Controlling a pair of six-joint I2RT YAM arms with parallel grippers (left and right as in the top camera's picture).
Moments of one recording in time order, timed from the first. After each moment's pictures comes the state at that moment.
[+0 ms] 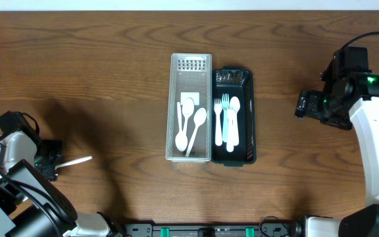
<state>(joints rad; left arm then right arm) 0.68 1.65 0.90 -0.74 -0.11 -0.88 -0.08 1.50 1.35 -1.22 -0.01 0.22</state>
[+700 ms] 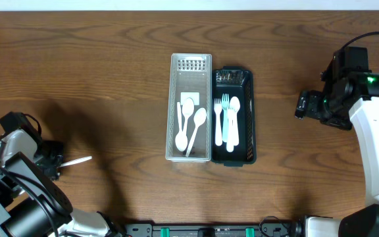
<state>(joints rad) 0.68 1.71 0.91 -0.73 -0.10 -0.87 -0.08 1.50 1.35 -1.22 -0.01 0.22</state>
